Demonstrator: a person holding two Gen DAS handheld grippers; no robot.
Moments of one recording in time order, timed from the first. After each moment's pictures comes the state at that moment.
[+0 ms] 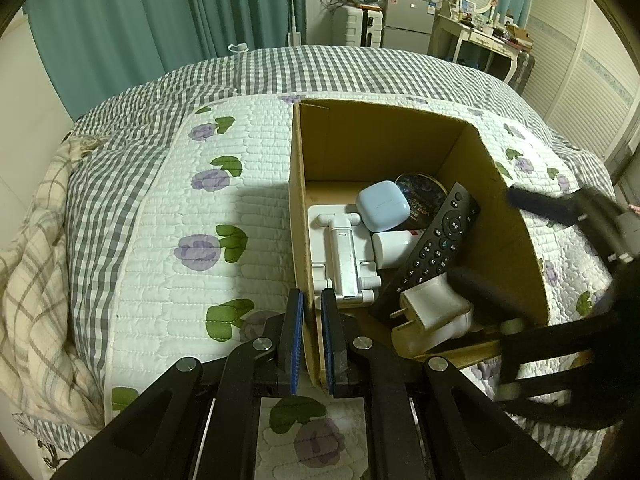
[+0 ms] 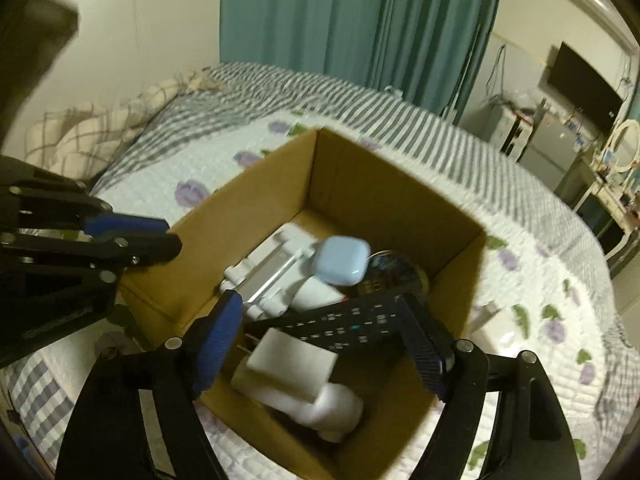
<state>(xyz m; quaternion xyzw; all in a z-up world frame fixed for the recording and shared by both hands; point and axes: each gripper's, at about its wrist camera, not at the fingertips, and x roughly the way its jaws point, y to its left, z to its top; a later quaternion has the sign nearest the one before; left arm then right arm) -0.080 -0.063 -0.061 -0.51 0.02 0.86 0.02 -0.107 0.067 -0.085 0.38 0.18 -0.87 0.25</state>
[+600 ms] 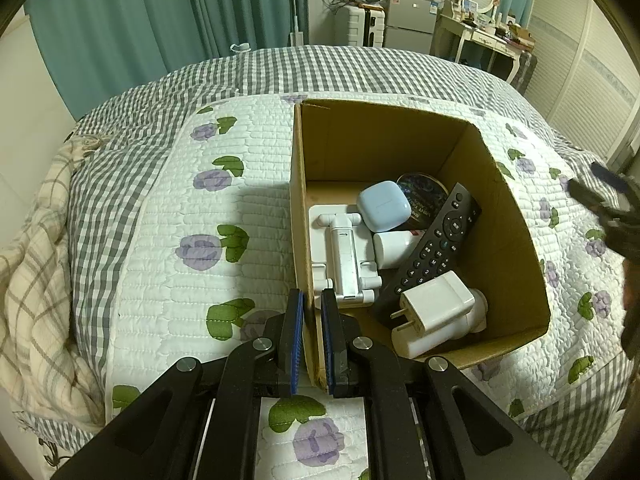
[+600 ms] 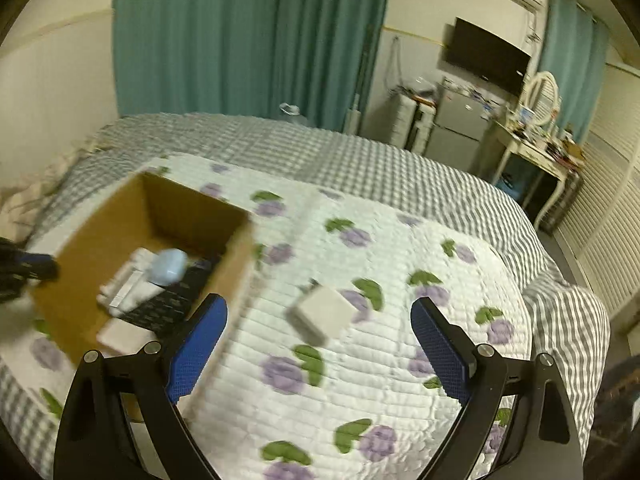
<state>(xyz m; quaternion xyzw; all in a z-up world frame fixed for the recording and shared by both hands) -0.080 -0.061 -0.060 -0.51 0.03 0.86 0.02 -0.138 0.224 -0.061 0.36 0.11 -0.92 0.10</state>
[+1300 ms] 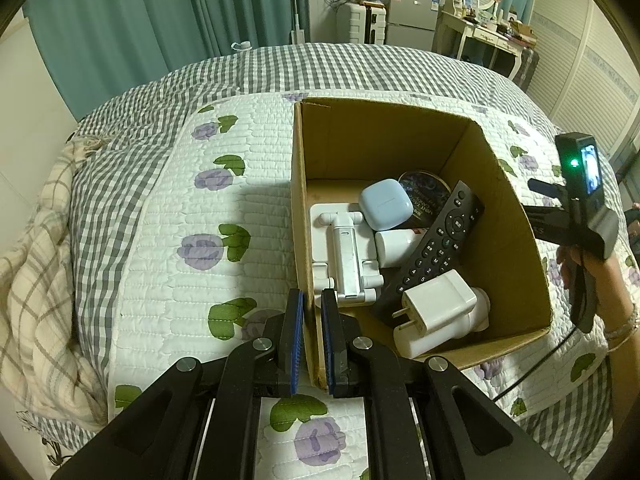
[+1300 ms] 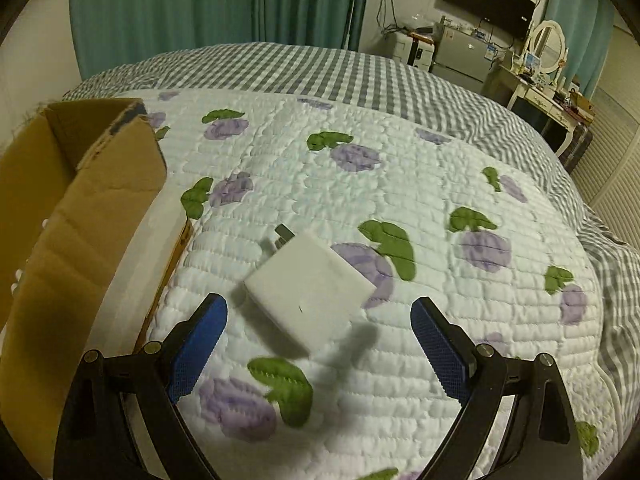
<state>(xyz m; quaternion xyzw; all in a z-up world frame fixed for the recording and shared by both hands) -0.082 -0.059 -0.061 -0.51 0.03 0.86 0.01 -0.222 0.227 -0.172 0.45 0.09 -0.89 0.09</state>
